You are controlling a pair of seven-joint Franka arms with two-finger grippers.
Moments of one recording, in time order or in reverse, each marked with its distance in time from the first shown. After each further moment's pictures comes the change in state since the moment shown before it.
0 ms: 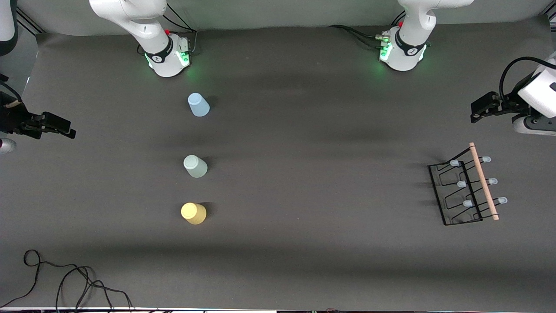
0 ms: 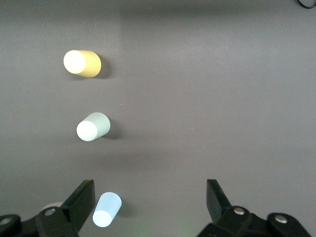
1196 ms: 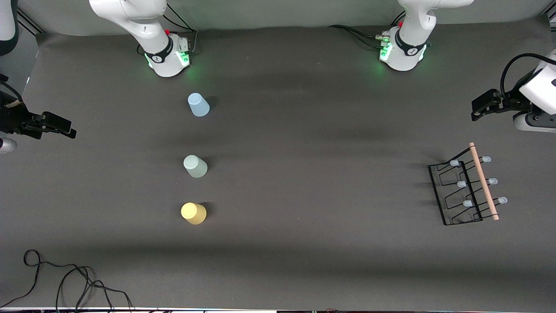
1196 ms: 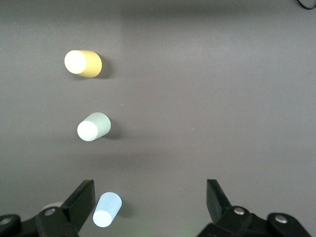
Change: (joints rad) left arm 0.000 -0.011 0.000 -0.002 0.000 -0.009 0.000; right arm 0.000 -0.001 0.002 0.000 0.000 0.001 0.000
